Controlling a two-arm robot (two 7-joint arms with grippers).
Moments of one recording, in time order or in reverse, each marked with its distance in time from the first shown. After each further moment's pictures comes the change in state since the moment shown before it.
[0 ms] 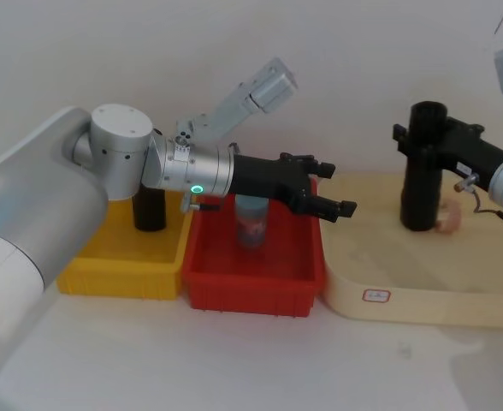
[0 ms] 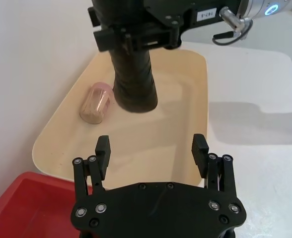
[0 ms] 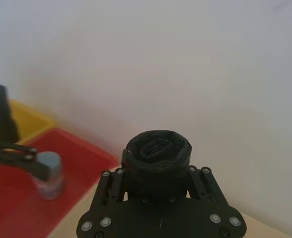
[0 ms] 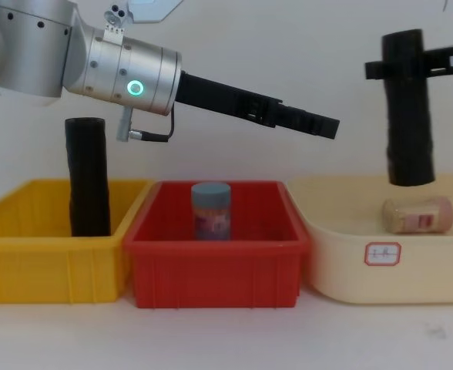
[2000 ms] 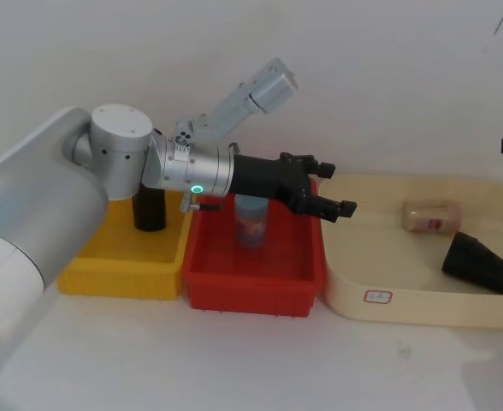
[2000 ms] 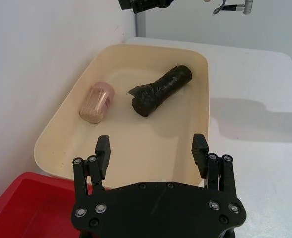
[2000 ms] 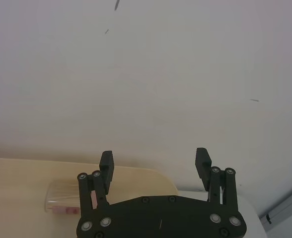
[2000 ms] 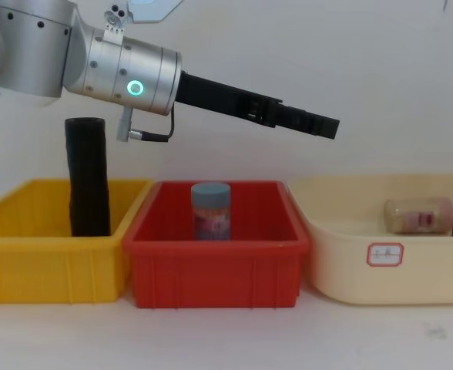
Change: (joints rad) left arm 0.000 0.000 0.000 0.000 0.000 0.000 0.000; right arm -0.043 -0.021 0.123 -0.066 -0.158 0.242 -0.444
